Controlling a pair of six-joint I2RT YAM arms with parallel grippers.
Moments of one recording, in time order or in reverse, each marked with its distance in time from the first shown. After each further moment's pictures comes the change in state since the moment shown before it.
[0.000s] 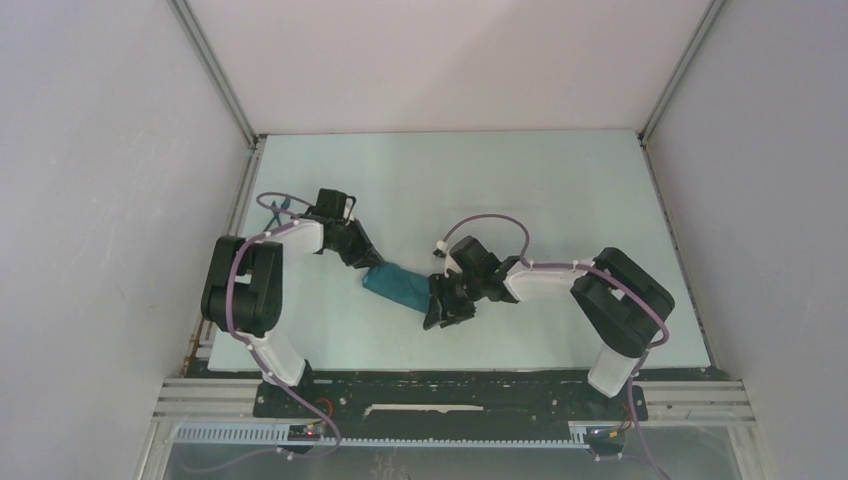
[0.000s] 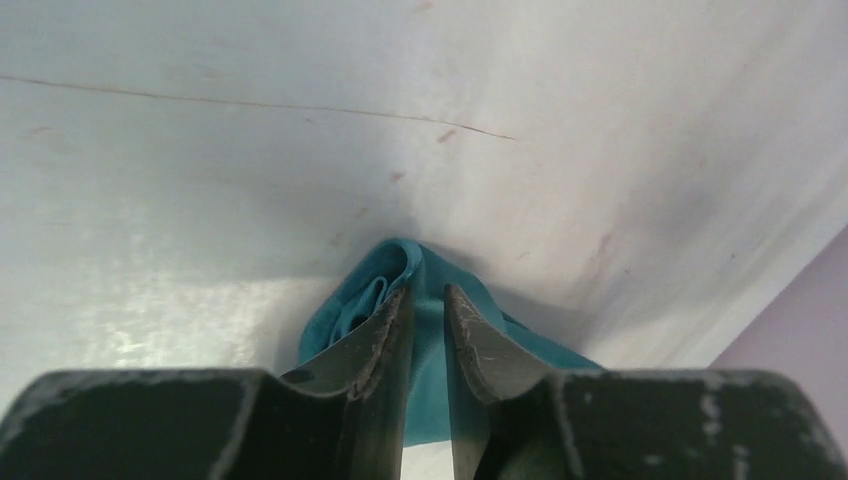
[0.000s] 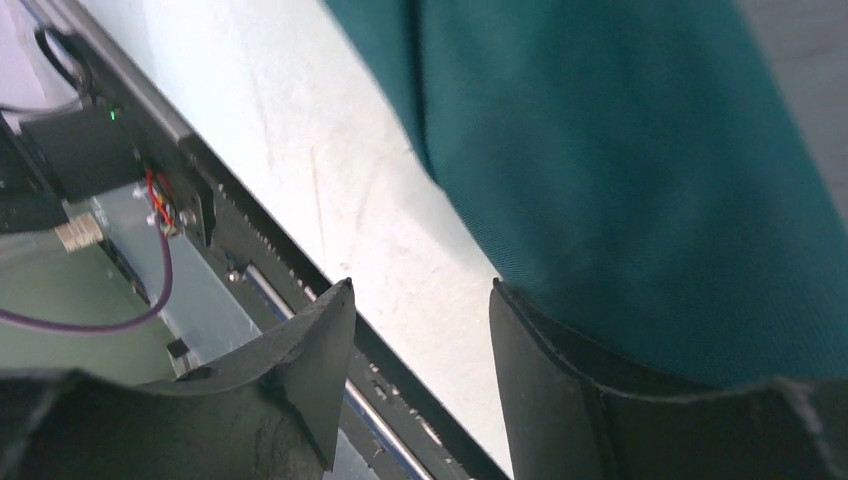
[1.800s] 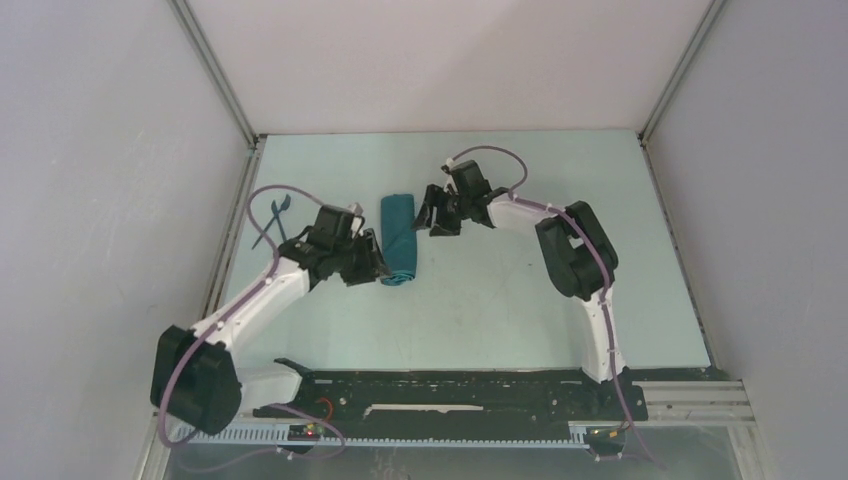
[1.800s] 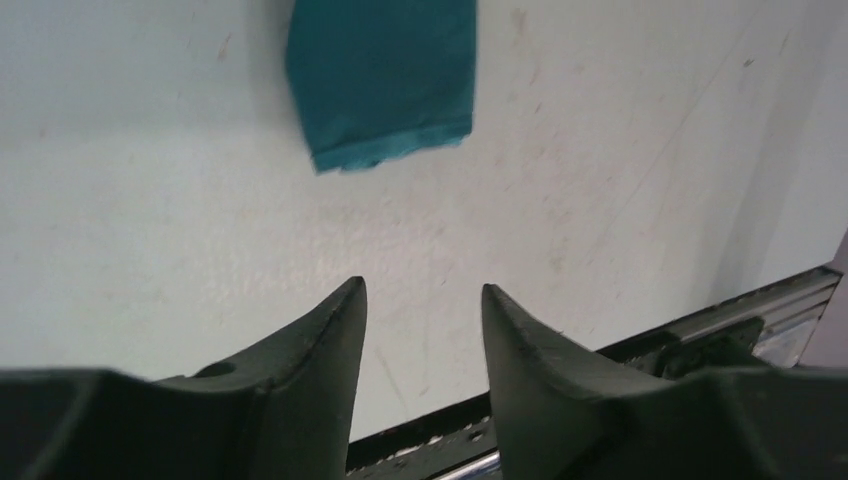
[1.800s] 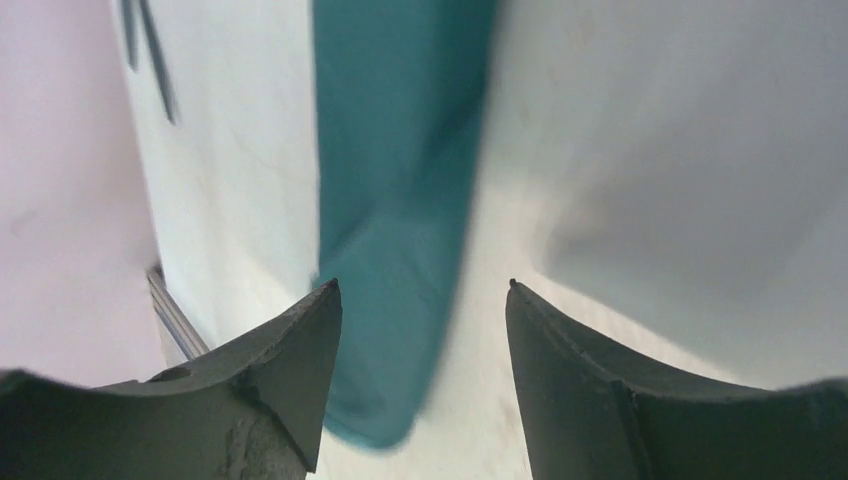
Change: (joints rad) left arm -0.208 -0.569 -0.190 -0.207 -0.141 0.091; right arm -0.298 0.497 0.731 0.009 0.043 0.062
